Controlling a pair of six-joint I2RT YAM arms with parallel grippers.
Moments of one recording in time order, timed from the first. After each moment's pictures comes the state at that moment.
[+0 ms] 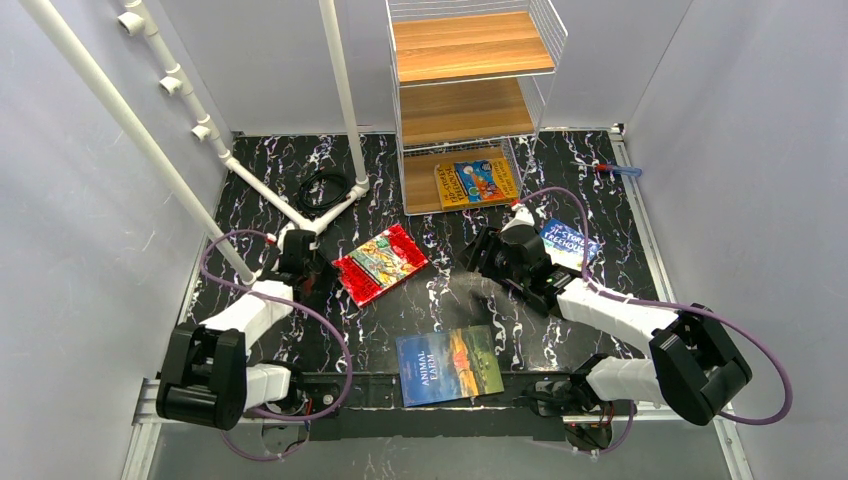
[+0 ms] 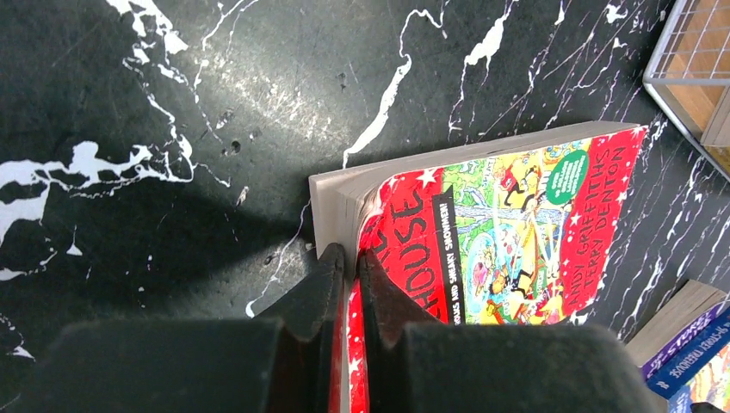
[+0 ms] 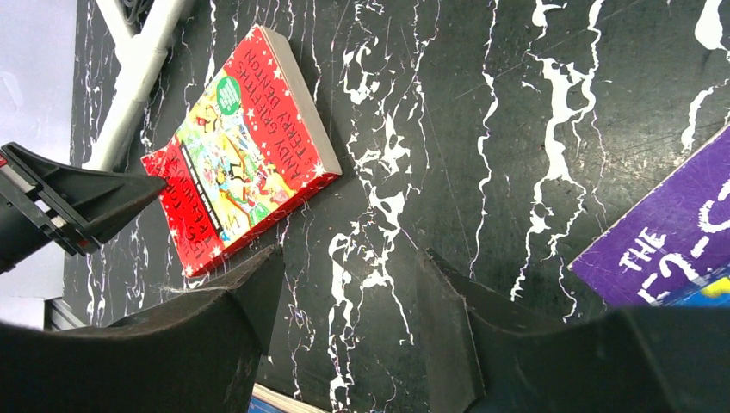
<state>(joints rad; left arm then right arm) -0.17 1.21 0.48 -0.11 -0.05 -0.84 0.68 1.24 0.57 0.15 0.04 0.78</state>
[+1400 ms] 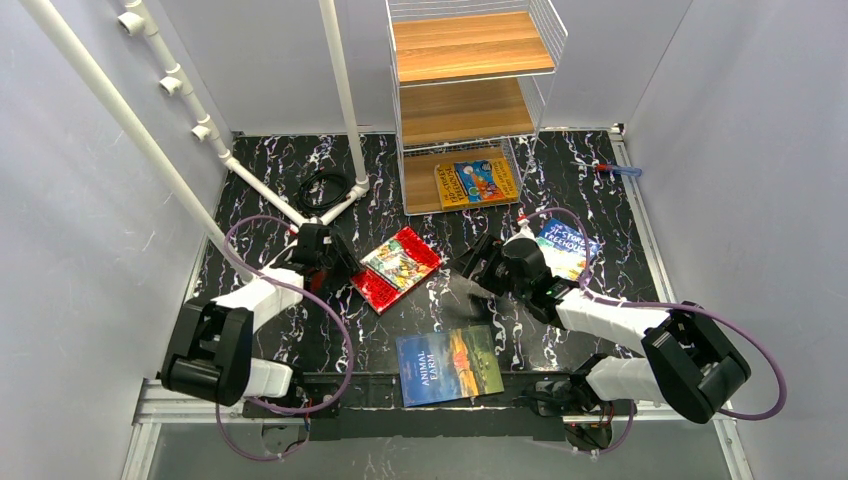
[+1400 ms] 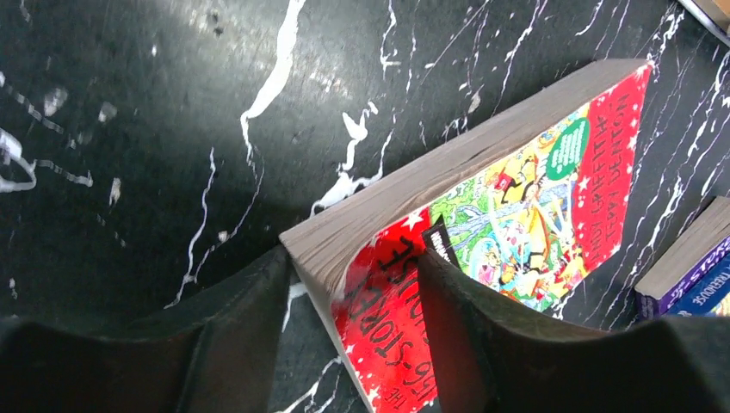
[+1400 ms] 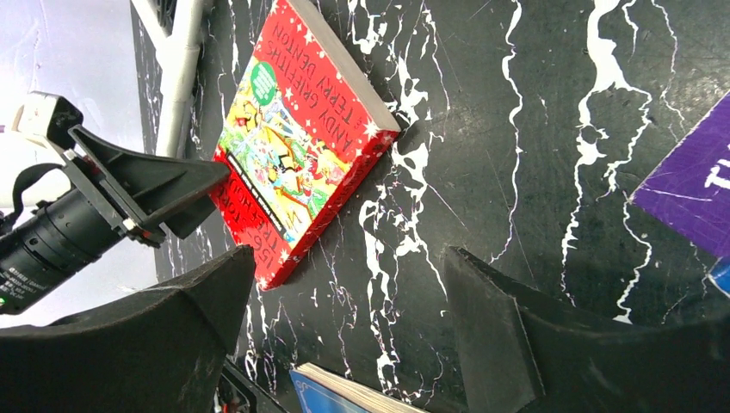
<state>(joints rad) -0.26 1.33 0.56 -0.14 0.05 -0.78 0.70 1.25 0.46 0.28 -0.01 1.03</state>
